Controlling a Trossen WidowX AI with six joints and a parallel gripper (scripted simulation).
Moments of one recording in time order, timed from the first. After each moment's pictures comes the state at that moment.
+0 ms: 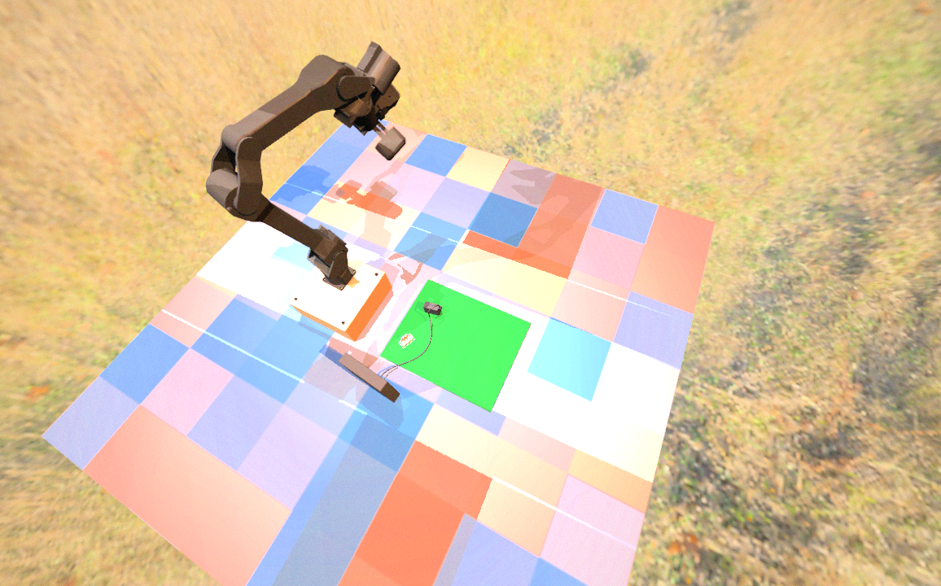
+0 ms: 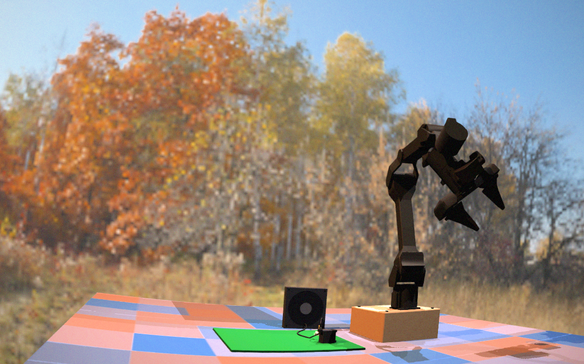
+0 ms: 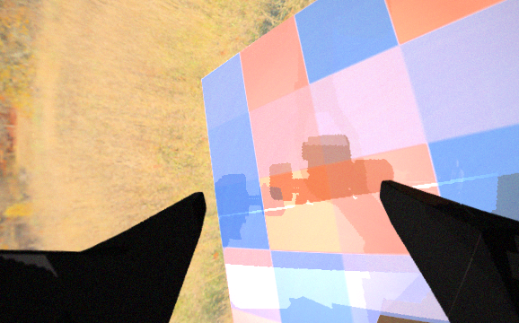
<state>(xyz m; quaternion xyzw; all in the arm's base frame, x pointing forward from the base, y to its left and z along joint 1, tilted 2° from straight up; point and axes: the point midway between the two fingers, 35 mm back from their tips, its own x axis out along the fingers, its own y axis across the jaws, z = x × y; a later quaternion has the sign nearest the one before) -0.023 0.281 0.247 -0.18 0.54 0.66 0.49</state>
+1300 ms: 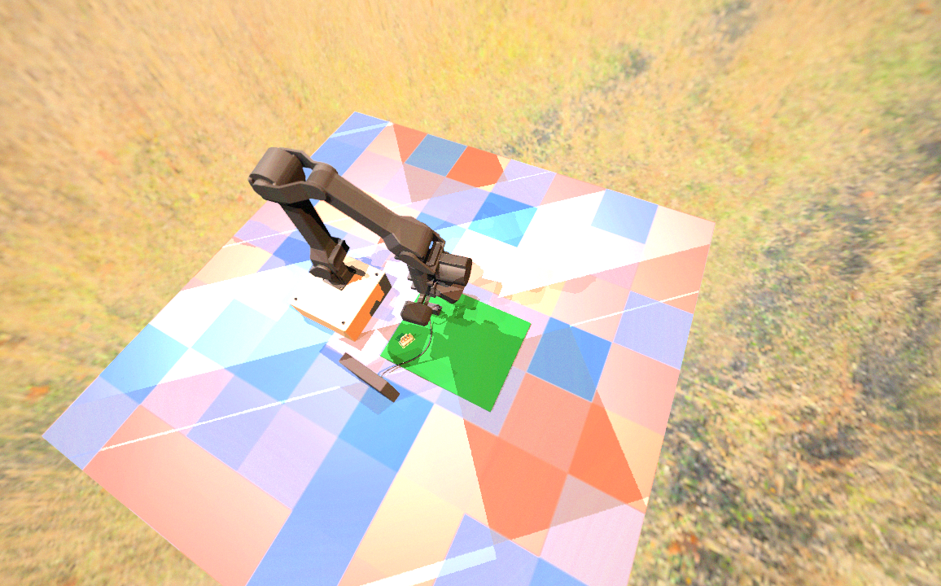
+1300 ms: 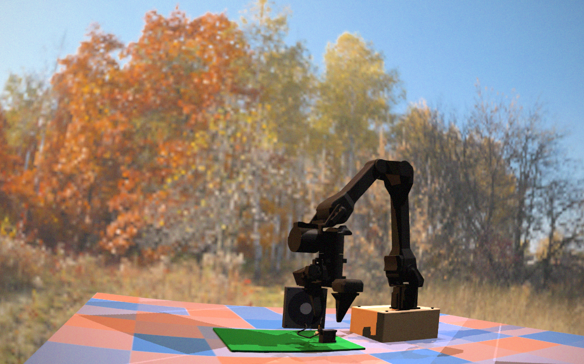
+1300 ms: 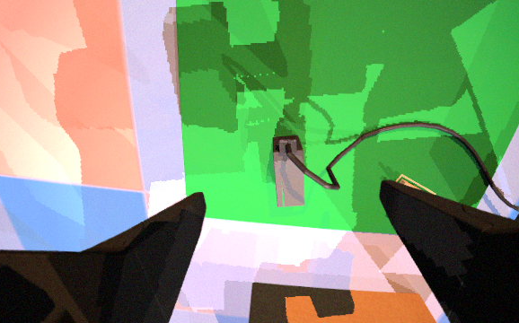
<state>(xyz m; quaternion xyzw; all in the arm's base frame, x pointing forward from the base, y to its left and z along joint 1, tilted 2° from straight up) 0.251 0.055 0.027 -0.08 0.69 0.06 0.71</state>
